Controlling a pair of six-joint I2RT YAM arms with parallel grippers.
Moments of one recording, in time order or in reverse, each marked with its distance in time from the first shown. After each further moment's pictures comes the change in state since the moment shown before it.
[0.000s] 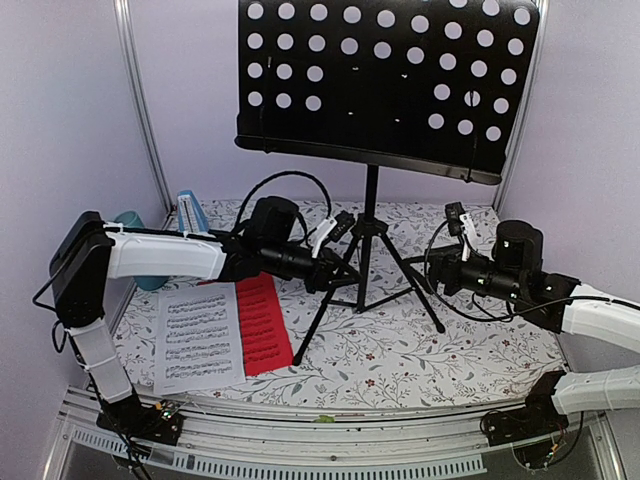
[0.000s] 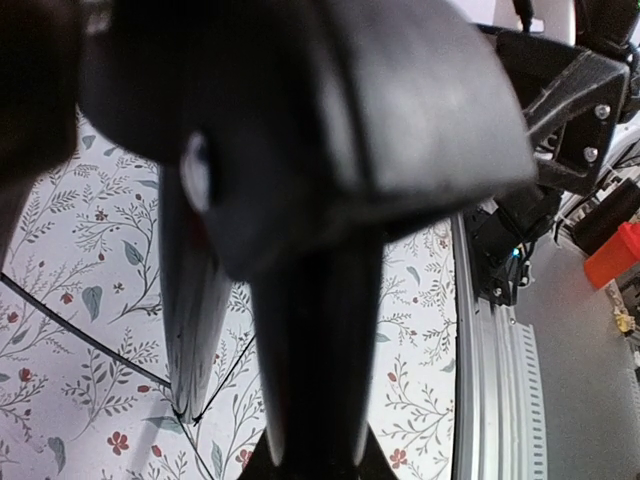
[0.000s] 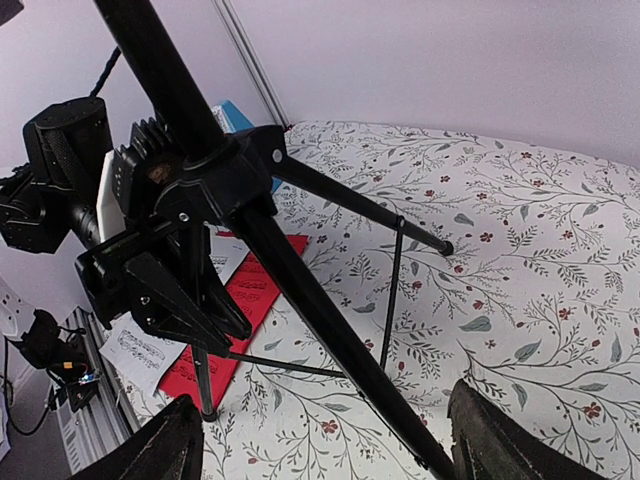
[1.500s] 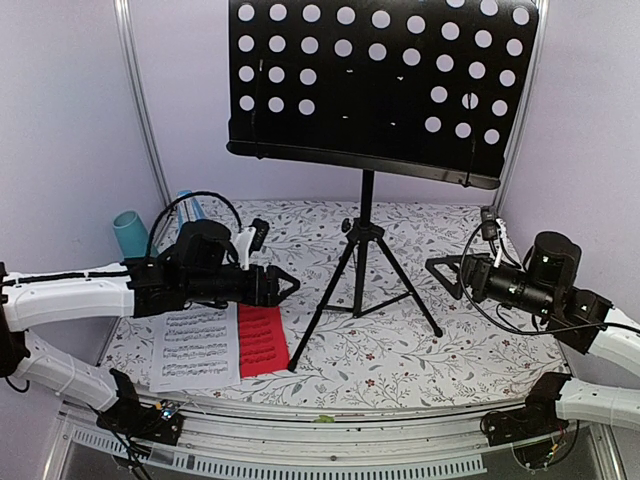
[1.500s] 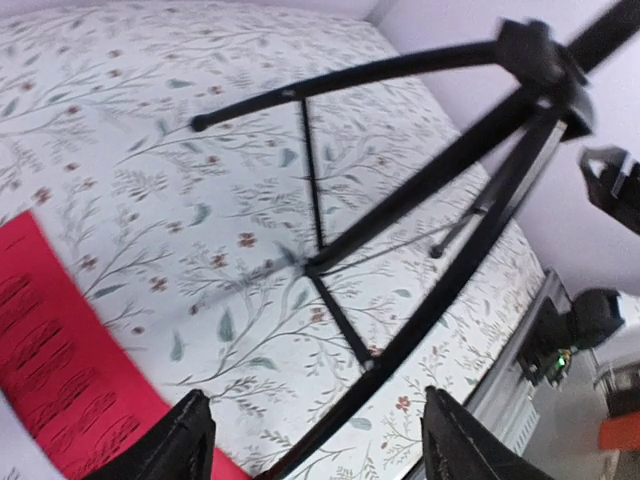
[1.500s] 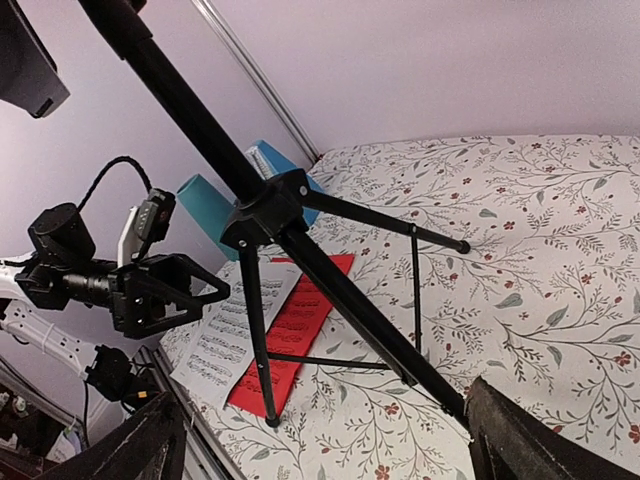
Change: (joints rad) left arm -0.048 -0.538 -0.401 -0.150 -0.486 -0.429; right arm 0.013 -0.270 -0.047 -0.134 0.004 0.196
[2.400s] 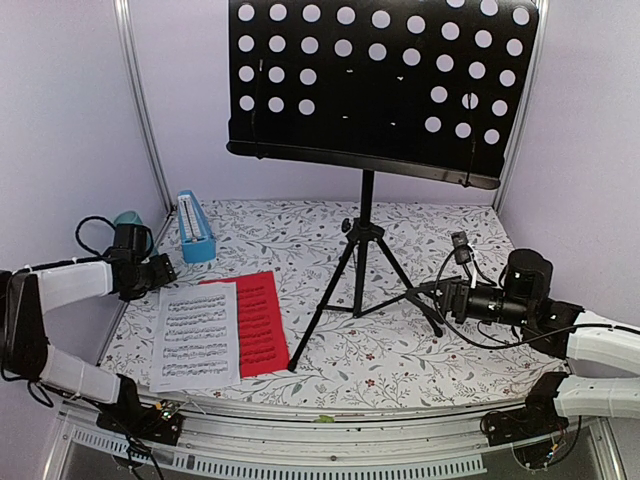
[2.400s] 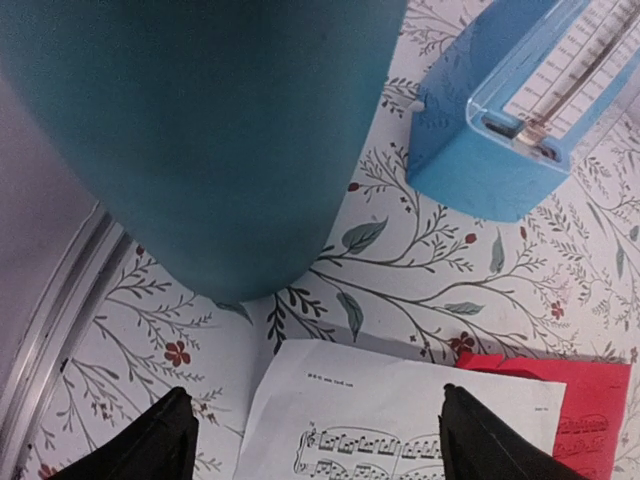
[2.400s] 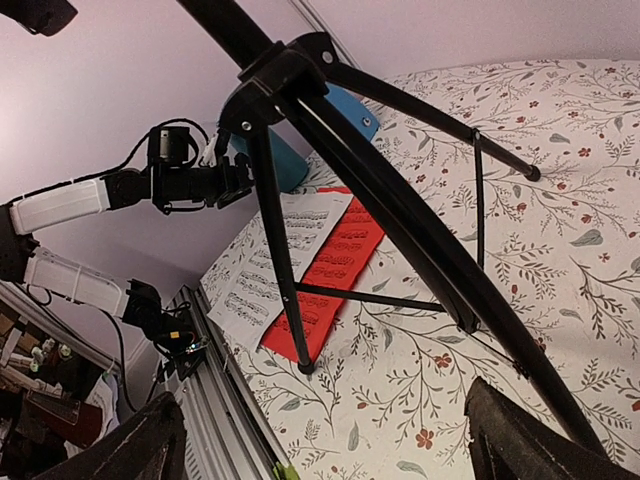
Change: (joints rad) left arm 0.852 0.005 -0.167 -0.175 -0.373 0.039; right arm 0.000 0.138 -0.146 0.242 -0.227 0.048
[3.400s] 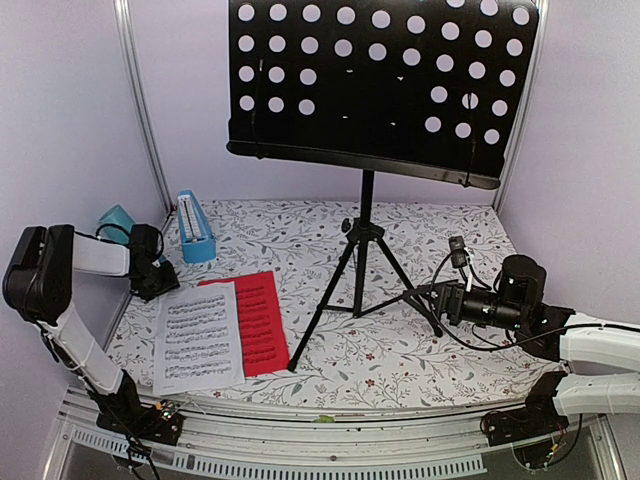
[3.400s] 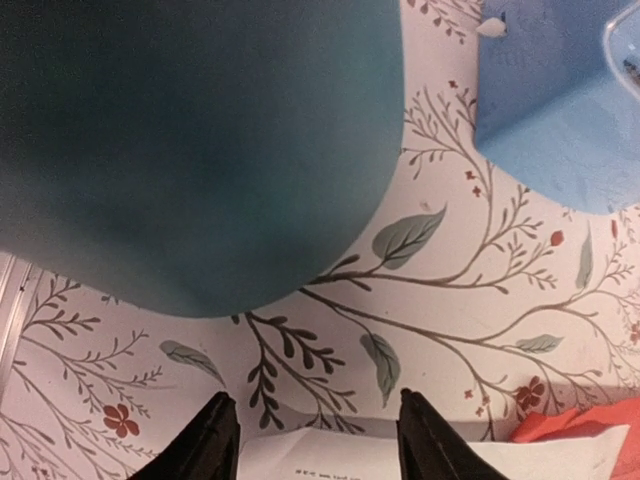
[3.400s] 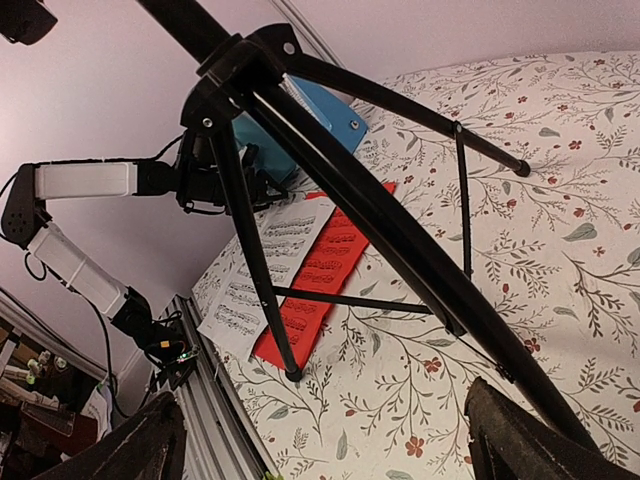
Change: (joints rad) left arm 0.078 0.367 0.140 0.055 0.106 0.041; right arm 0.000 0.056 -0.059 0.126 0.028 0.025
